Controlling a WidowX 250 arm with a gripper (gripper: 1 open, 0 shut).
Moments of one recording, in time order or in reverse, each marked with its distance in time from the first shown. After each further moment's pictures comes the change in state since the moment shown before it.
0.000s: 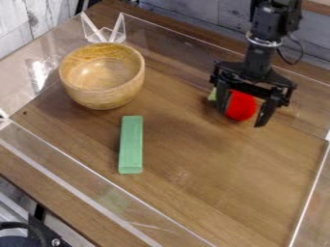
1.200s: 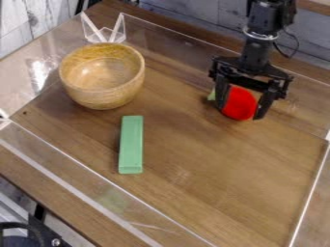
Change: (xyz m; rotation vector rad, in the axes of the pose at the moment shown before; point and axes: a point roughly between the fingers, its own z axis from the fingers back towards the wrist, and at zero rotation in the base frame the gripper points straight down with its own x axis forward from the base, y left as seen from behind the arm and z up) arm 0.006 0.006 0.000 0.008 0.051 0.011
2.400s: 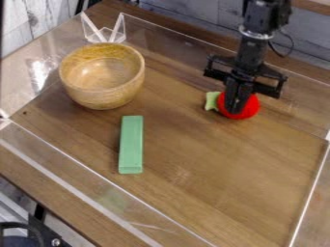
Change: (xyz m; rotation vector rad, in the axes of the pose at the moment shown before) arm -0.009 0.009 0.014 0.020 0.031 -0.012
